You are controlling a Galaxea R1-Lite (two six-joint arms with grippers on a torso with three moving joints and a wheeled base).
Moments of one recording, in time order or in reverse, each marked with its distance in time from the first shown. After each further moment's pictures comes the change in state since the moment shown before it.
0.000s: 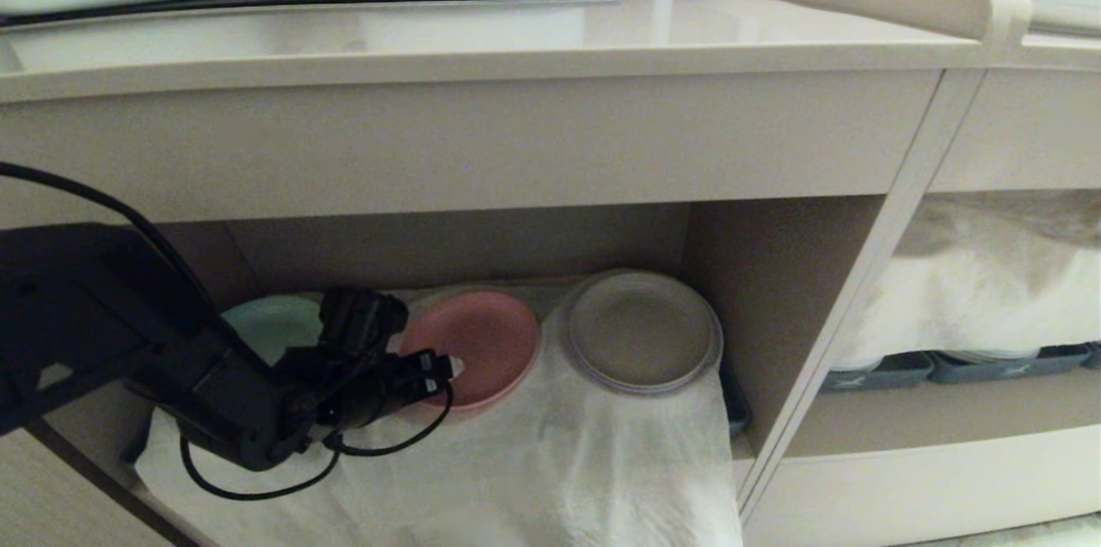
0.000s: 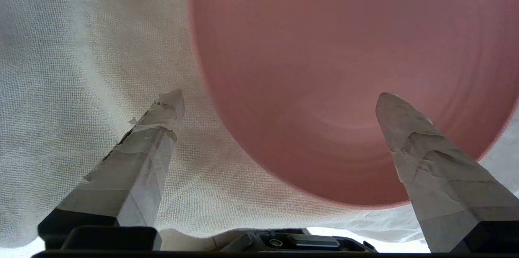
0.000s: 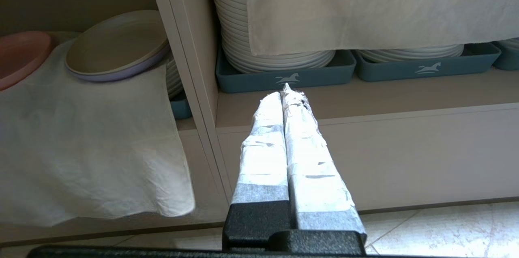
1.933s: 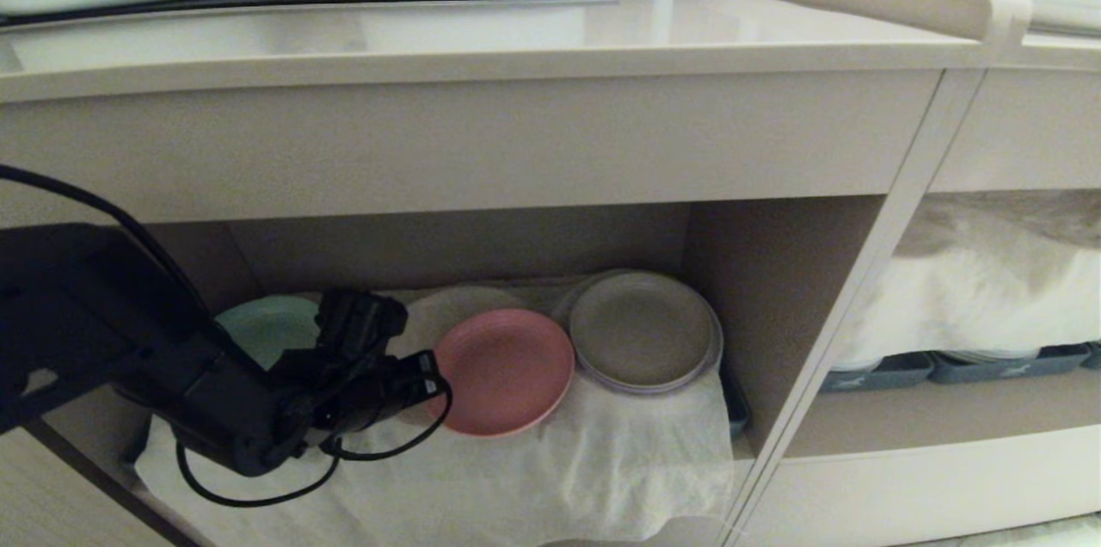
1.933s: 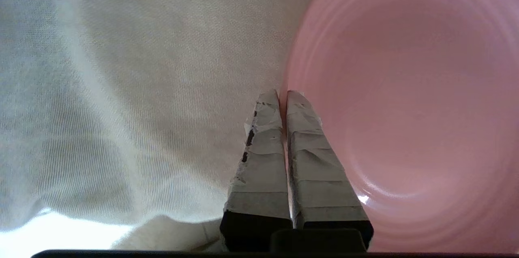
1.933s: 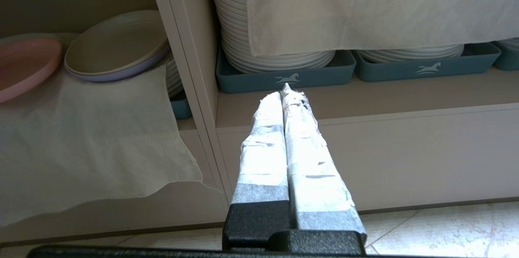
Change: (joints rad) left arm -0.008 -0.024 0.017 0.008 0.002 -0.044; right arm 0.000 0.000 0.000 0.000 0.000 0.000
